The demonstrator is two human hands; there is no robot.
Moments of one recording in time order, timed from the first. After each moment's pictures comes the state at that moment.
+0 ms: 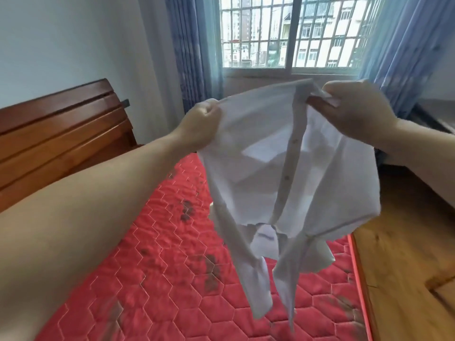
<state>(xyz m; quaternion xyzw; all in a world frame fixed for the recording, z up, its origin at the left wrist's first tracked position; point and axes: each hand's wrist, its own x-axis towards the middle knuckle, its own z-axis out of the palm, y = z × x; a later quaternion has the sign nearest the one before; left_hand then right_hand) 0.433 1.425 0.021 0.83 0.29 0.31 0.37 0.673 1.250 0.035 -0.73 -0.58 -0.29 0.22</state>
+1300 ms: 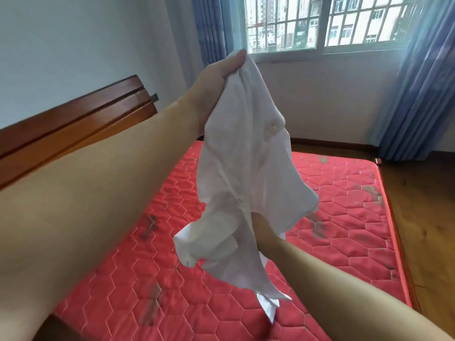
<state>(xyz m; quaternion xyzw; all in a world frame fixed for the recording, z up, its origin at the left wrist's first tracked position) 0.395 1.395 0.068 0.60 0.23 0.28 0.71 0.456 1.320 -0.207 -0.73 -0.40 0.38 0.40</state>
